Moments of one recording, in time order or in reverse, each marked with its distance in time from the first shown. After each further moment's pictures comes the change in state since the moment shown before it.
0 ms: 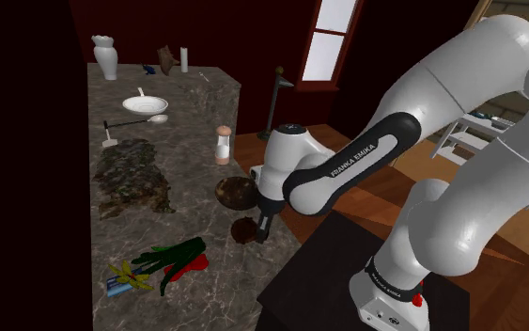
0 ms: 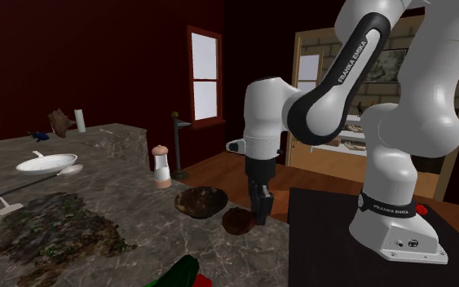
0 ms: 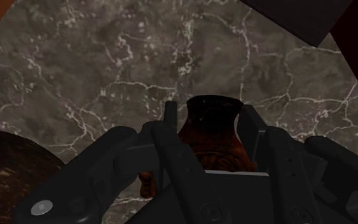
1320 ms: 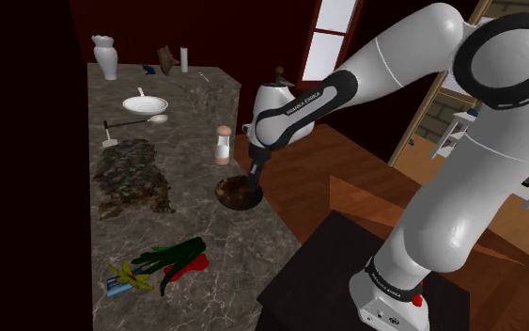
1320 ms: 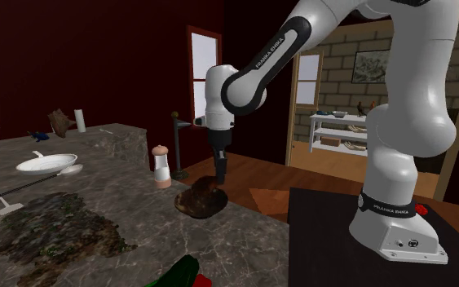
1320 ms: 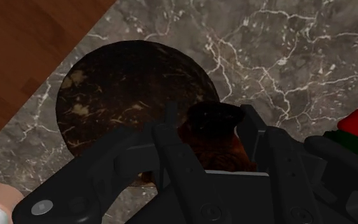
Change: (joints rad) arm -0.176 0.235 -0.192 0.394 -0.108 -0.174 -0.263
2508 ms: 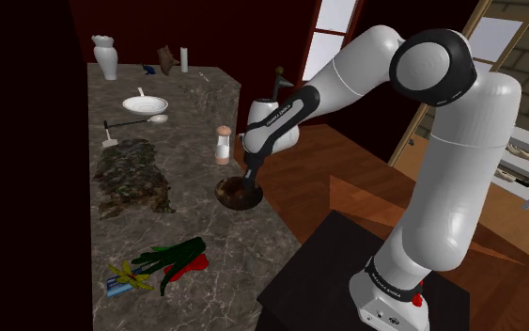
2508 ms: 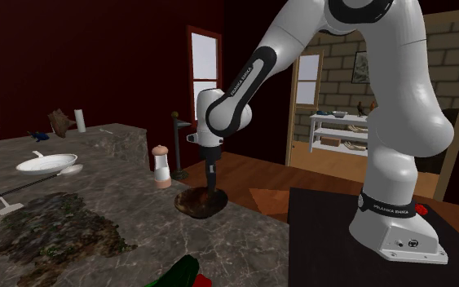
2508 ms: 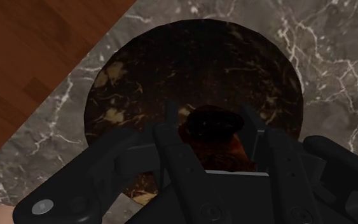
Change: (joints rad) arm -0.044 0.259 -0.032 0.141 0.019 0.113 -0.096
